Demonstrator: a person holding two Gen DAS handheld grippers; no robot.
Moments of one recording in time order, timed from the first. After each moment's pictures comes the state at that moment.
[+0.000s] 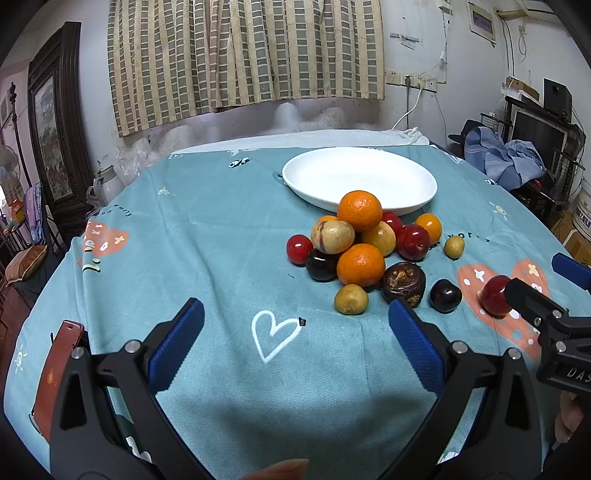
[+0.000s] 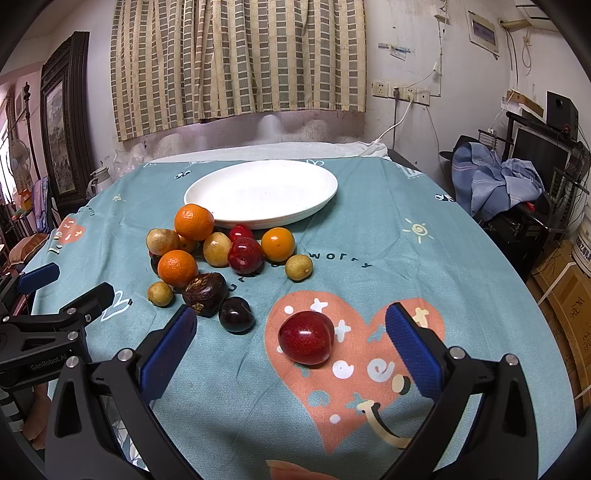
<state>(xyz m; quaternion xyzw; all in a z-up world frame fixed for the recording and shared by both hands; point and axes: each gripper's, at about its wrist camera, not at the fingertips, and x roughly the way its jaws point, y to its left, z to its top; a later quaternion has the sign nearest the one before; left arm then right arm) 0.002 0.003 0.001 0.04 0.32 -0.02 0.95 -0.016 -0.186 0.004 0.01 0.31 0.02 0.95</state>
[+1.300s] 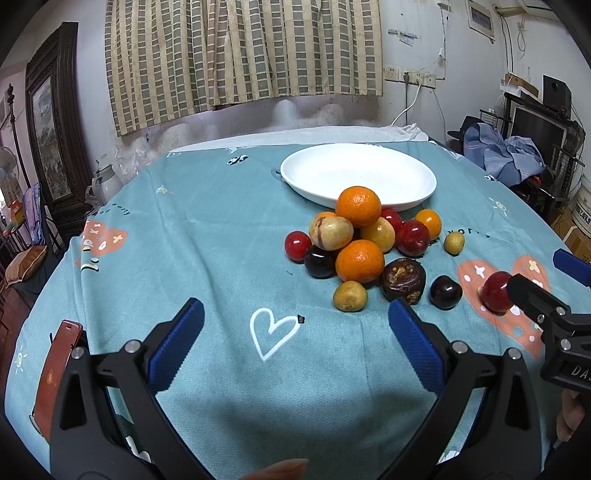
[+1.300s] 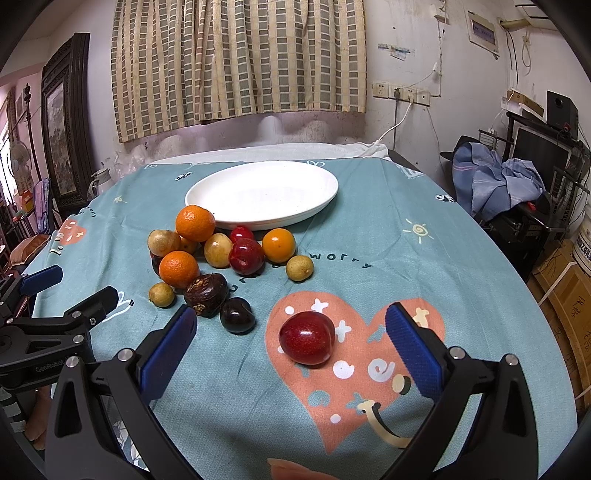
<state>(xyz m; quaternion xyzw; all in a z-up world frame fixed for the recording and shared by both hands) 0.002 0.002 -0.002 0.05 0.32 -0.02 0.95 -0.016 -0.188 0.003 0.01 0.31 0.02 0.95</state>
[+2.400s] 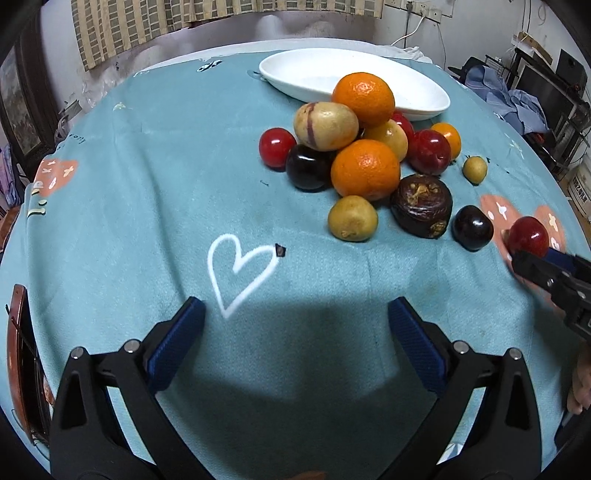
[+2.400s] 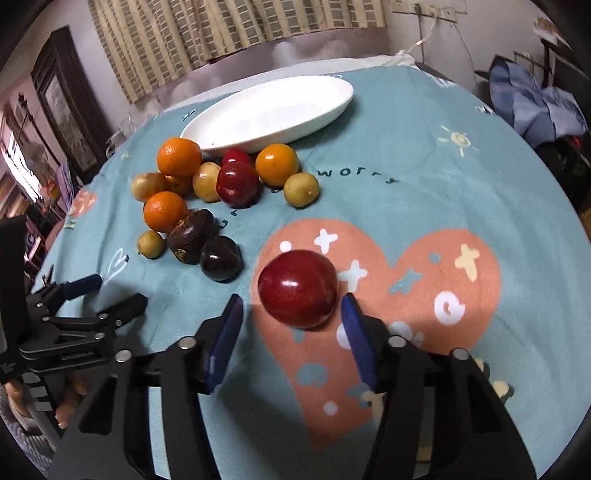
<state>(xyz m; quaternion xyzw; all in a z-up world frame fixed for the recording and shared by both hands) 0.042 0.005 -0.054 0.03 0.49 -0.05 0.87 0.025 -0.210 -0.038 0.06 0.45 0.10 0.89</state>
